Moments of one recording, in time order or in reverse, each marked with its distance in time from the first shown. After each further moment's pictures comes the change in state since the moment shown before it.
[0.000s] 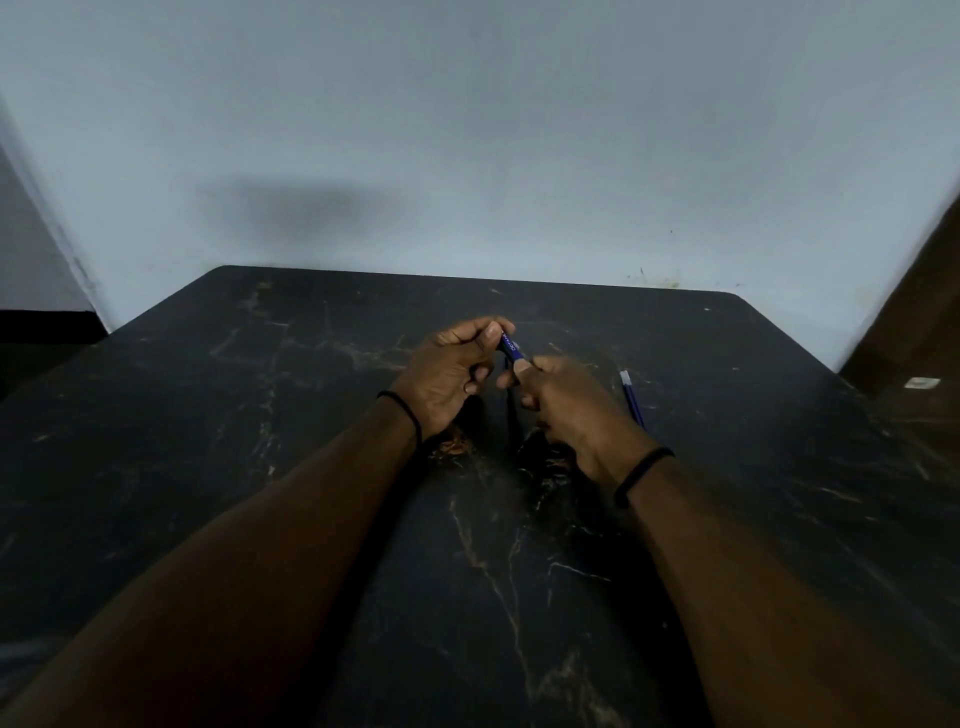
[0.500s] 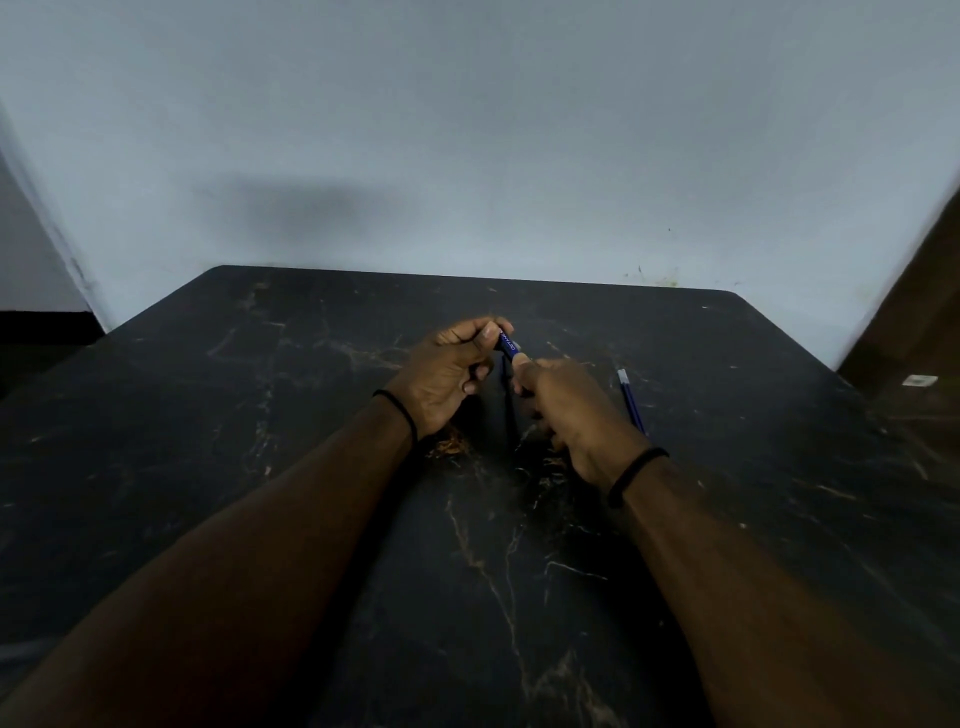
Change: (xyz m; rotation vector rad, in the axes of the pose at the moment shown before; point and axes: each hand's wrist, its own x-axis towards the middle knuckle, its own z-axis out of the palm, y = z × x) left_hand 0.001 0.000 -0.002 -0.031 -0.036 -0.025; right_hand -0.002 -0.002 0.002 -0.003 0.043 0.069
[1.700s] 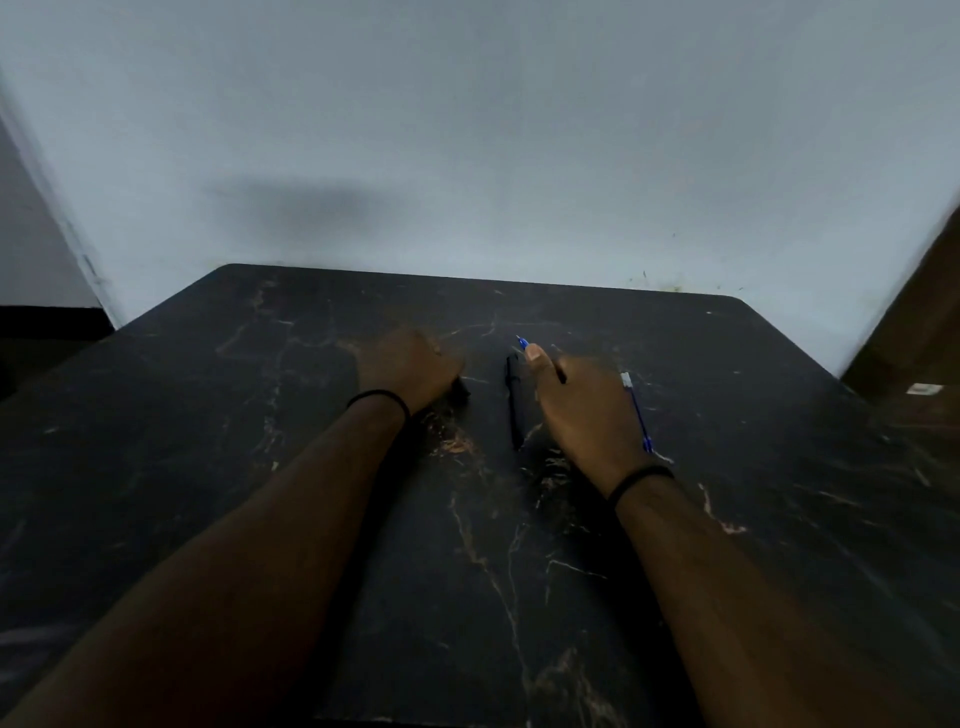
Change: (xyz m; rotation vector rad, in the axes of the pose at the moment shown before) left_hand -0.002 0.017 -0.032 1.364 0.436 -0.091; right_hand 0.021 0.031 -0.006 -0.517 0.324 -0.384
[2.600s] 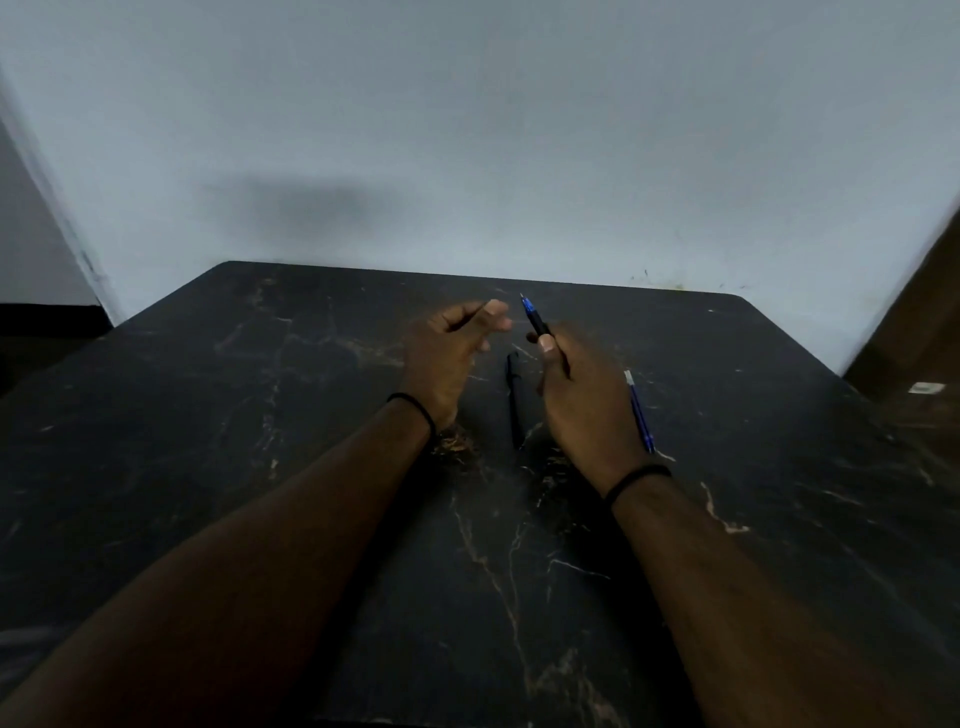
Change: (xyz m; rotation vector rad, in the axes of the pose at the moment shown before) left_hand -0.023 0.041 0.011 -1.110 0.044 0.045; right_hand -0.002 -0.003 0.002 0.156 0.096 -0.028
